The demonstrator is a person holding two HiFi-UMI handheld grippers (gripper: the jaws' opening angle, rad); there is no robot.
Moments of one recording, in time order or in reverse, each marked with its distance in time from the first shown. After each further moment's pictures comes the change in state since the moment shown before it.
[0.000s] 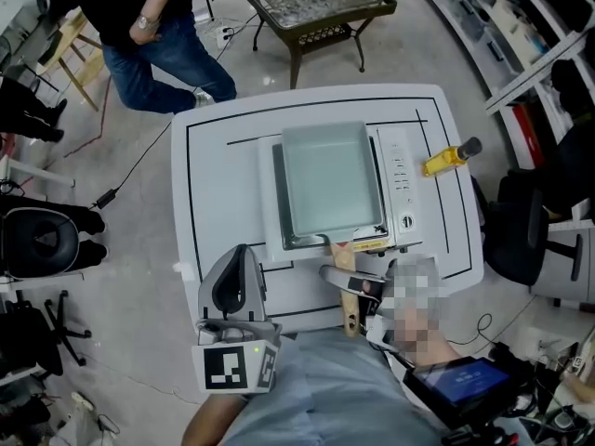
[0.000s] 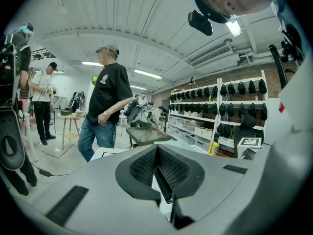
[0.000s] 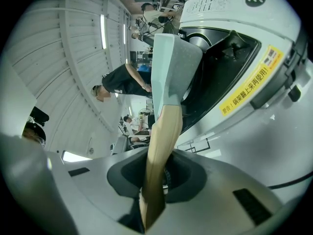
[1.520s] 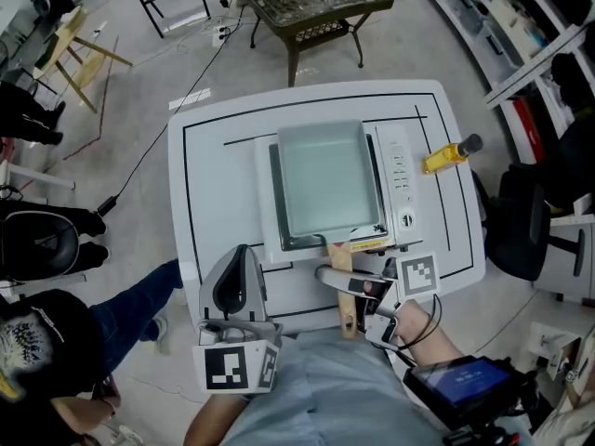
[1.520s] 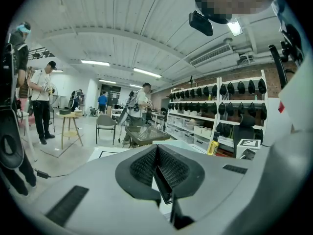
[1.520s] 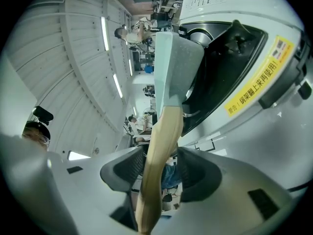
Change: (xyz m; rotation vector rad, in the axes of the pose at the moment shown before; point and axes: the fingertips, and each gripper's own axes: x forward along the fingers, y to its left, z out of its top) left arm 0.008 -0.004 -0.005 -0.001 0.014 -0.009; right arm 0.003 0.001 0.003 -0.001 0.008 0.061
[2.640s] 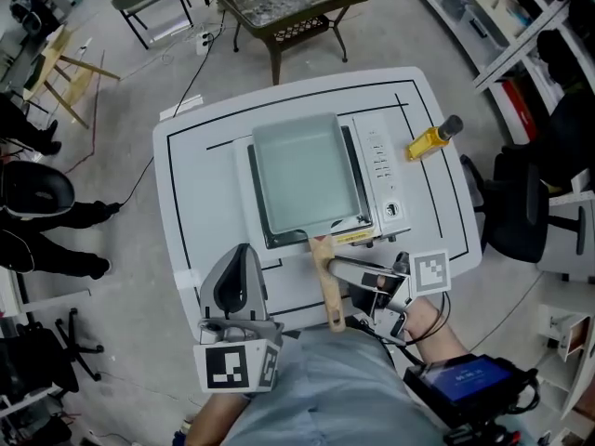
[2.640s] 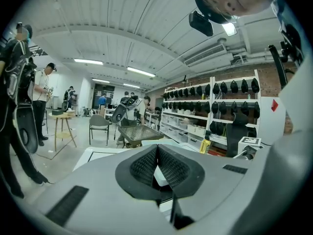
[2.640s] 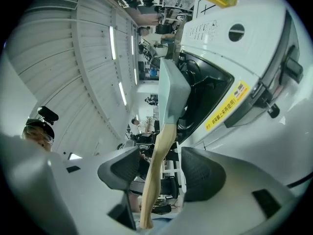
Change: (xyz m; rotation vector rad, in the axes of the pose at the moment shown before) left arm 0.003 -0.037 0.001 0.026 0.009 -0.068; right arm -0.050 0.007 0.011 -0.031 -0.119 0.024
